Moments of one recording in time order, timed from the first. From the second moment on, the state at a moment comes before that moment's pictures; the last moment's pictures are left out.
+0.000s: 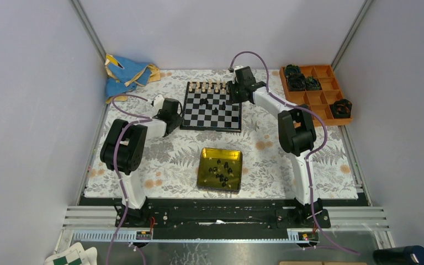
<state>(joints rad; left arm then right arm) -0.24 1.88 0.98 0.13 -0.25 -0.85 0.42 2.28 1.86 -0.38 -0.05 0.12</state>
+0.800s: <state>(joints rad) -0.30 1.82 0.91 0.12 -0.27 -0.85 0.43 2.20 1.80 -0.36 -0.04 0.12</state>
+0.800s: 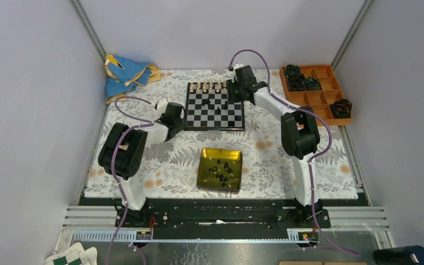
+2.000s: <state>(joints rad) -0.30 1.73 0.89 0.04 -0.33 -0.85 0.50 2.20 1.88 -0.42 0.06 0.10</state>
